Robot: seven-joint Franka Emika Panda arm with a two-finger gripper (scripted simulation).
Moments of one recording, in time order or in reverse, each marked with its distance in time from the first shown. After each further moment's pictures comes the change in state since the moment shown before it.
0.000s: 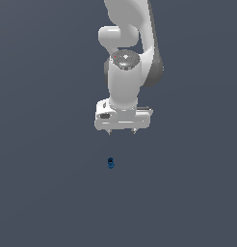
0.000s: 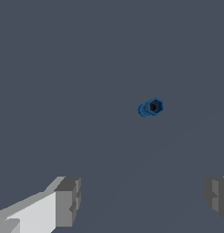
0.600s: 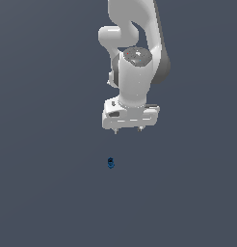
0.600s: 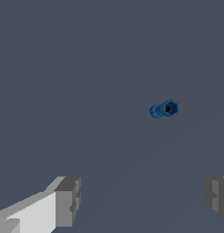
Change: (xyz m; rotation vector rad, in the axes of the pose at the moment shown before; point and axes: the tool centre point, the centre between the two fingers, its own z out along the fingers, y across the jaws) arm -0.003 -0.026 -0.005 -0.011 0.003 -0.057
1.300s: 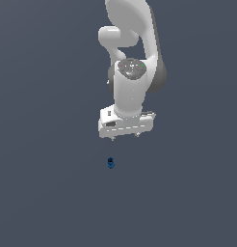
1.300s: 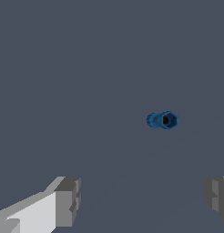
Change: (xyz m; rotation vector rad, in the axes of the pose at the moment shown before) arm 0.017 0.015 0.019 0.002 -0.008 -0.064
